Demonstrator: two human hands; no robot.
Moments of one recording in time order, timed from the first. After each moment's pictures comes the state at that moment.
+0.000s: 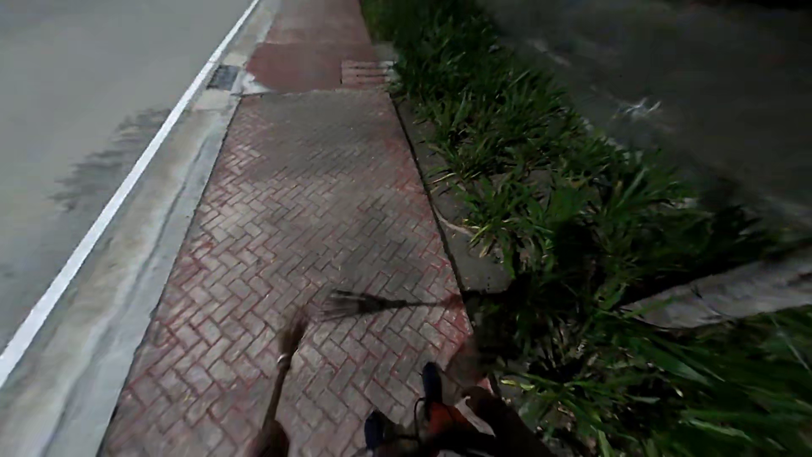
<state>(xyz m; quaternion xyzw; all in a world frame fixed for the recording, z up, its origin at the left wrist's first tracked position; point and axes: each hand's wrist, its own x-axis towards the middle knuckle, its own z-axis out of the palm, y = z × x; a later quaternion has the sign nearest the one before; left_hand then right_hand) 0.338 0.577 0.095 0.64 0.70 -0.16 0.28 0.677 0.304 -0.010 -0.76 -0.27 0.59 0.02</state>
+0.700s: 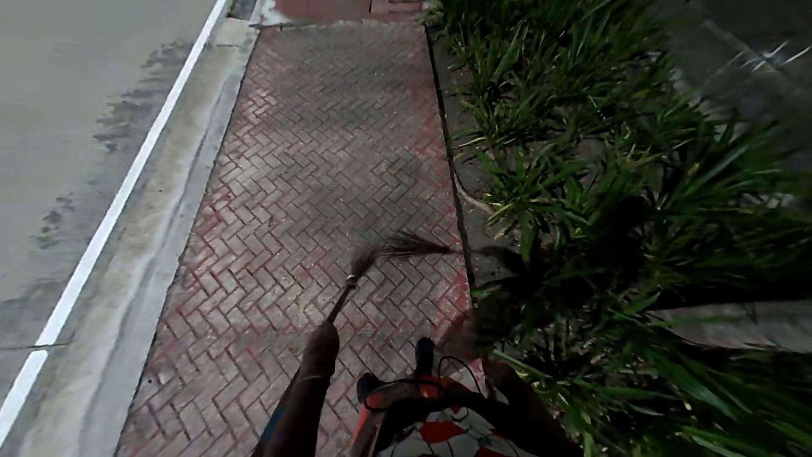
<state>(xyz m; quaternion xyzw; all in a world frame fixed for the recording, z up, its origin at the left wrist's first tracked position) 0.558 0.607 0.088 0.68 0.60 -0.35 0.24 0.808 0.241 -0.081 -0.82 -0.18 0.54 0.10</state>
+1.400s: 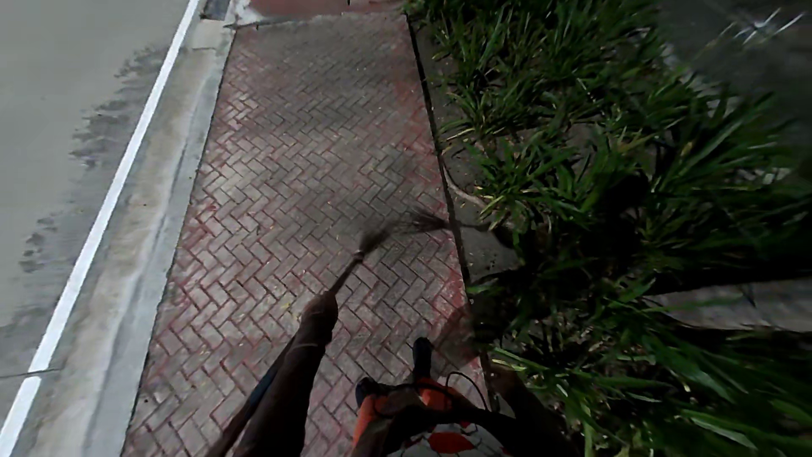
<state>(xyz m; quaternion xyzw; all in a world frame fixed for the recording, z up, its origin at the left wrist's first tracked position) 0.648 0.651 0.103 0.74 0.53 -0.35 0.20 0.830 0.222 -0.073 -0.80 -0.10 0.58 0.13</state>
